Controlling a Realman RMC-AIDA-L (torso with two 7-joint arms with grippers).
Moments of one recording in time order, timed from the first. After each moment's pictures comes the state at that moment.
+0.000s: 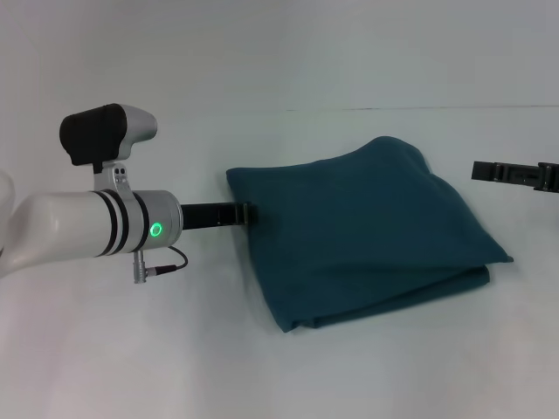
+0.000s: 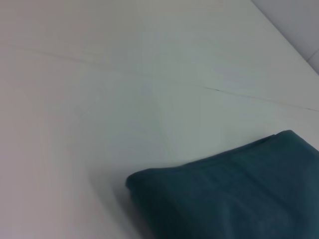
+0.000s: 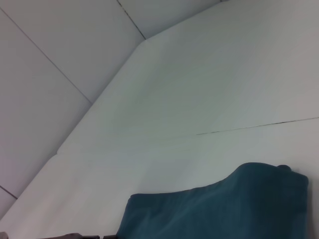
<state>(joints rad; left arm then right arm) -0.78 -2.16 0.94 0.44 2.05 0.76 -2.13 0.57 1.94 -0.58 -0.66 -2.08 -1.39 2.02</state>
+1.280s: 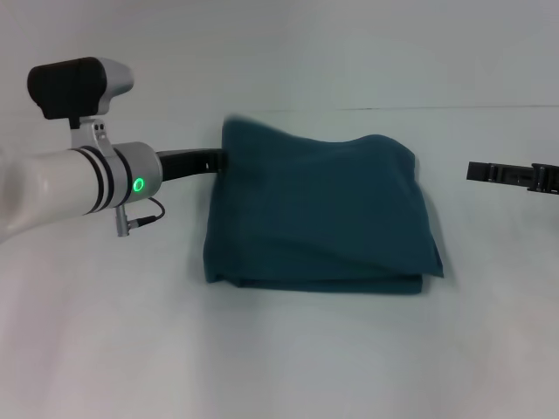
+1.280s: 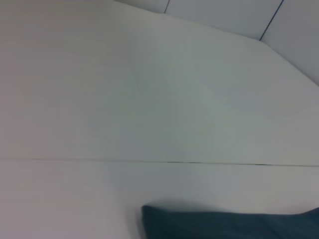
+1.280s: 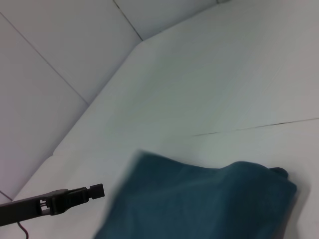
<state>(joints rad) -0.79 -2.16 0.93 0.51 2.04 0.61 -2.08 0.57 1.95 -0.58 -0.65 -2.07 -1.37 2.00</state>
